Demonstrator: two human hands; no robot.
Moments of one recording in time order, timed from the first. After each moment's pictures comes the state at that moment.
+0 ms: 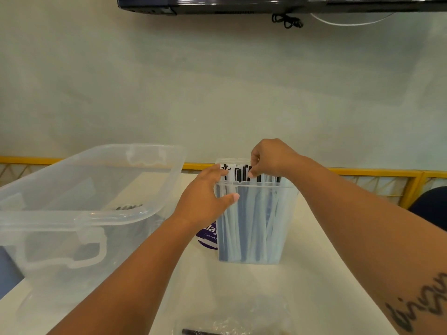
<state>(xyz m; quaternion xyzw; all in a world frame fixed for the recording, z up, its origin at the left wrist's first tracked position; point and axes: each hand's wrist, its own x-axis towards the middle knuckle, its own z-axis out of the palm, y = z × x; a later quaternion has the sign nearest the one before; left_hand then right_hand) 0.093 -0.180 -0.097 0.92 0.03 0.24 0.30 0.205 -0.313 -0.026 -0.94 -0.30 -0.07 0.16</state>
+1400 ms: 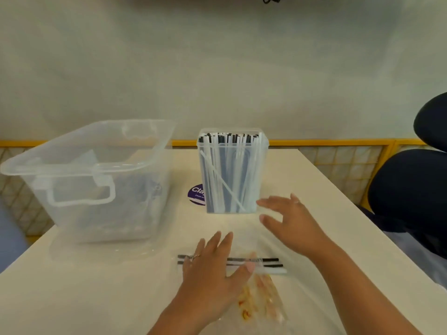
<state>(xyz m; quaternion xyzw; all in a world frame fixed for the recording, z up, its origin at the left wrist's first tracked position) -0.068 -0.284 -0.183 0.95 0.12 -0.05 0.29 0.052 -0.433 -0.156 -0.90 -0.30 -0.07 0.30</state>
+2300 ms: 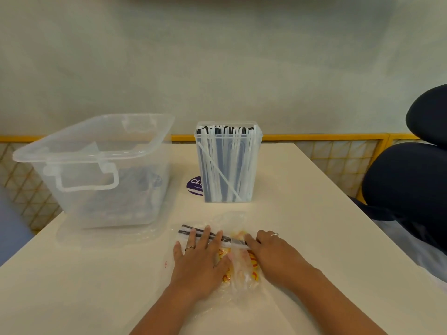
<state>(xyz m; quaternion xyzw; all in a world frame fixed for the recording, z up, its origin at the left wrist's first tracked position) -0.057 -0.270 -0.231 0.99 0.11 -0.06 0.10 0.020 -0.433 -0.230 -0.92 -0.38 -0.05 -0.07</state>
